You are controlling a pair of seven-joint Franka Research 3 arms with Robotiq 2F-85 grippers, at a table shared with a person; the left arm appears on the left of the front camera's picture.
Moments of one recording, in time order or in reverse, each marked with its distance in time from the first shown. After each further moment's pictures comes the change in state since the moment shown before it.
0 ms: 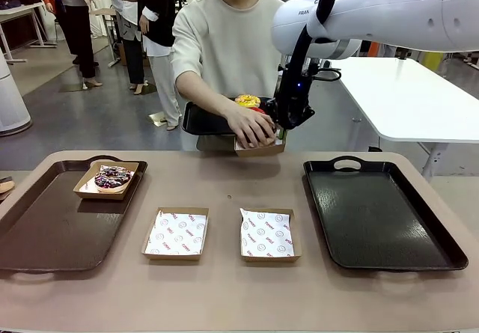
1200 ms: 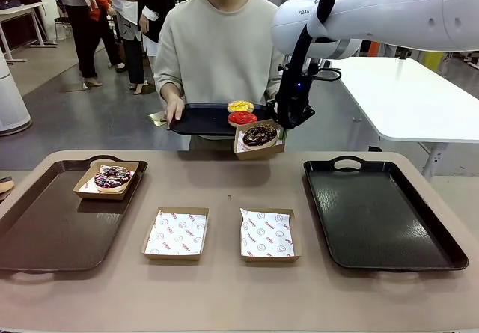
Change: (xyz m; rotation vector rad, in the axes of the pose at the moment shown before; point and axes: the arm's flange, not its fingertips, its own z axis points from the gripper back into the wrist) left arm 0.000 0.000 0.000 0.001 0.001 0.000; right arm 0.000 0.000 0.000 0.000 0.000 0.000
